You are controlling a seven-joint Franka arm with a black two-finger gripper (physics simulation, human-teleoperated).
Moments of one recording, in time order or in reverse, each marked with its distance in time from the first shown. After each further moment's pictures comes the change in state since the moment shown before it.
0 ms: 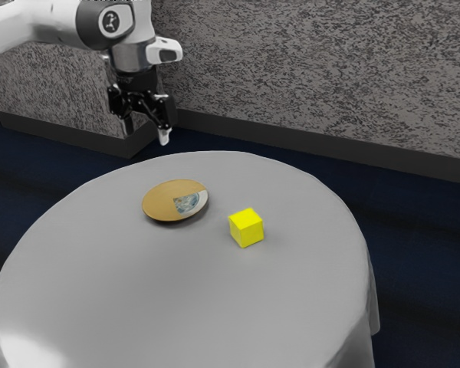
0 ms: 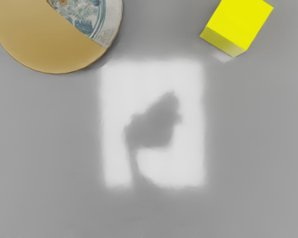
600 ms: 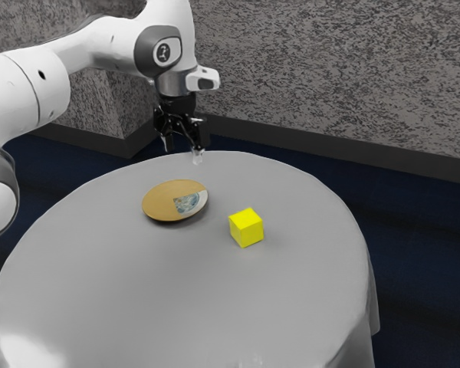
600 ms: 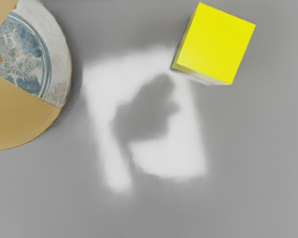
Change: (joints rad) arm -0.003 0.307 -0.008 0.228 -0.037 0.030 0.189
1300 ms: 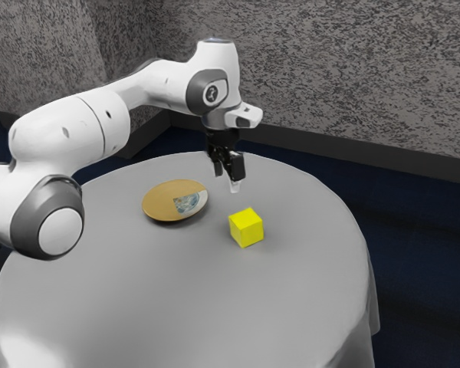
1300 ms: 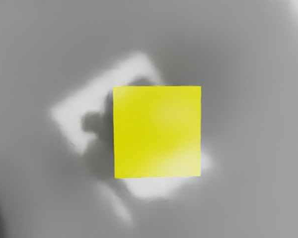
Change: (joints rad) arm -0.001 0.346 -0.077 0.304 -0.009 0.045 0.306
